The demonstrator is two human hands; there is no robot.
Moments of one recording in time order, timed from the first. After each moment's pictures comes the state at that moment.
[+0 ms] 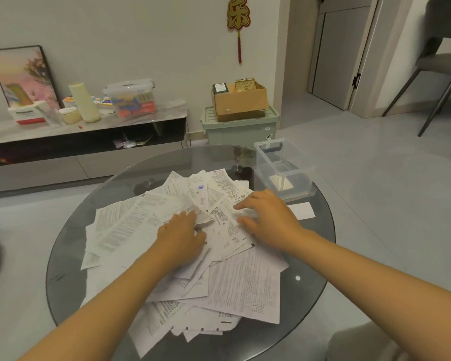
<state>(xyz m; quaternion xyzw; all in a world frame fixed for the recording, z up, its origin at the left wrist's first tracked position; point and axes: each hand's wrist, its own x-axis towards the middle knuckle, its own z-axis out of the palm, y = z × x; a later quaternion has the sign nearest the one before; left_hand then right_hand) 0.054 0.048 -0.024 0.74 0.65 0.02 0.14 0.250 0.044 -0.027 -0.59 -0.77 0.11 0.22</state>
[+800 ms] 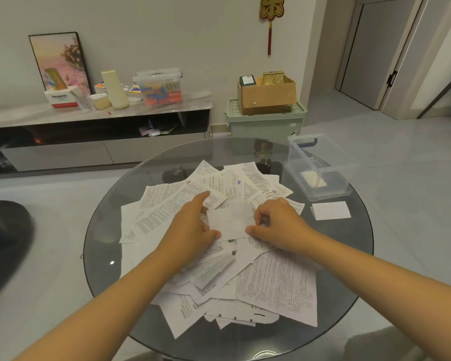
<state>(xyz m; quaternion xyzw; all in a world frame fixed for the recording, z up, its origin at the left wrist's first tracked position) 0.015 0.029 -0.024 0.70 0.63 0.24 0.25 0.212 0.045 -0.036 -0.58 -0.75 0.24 0.20</state>
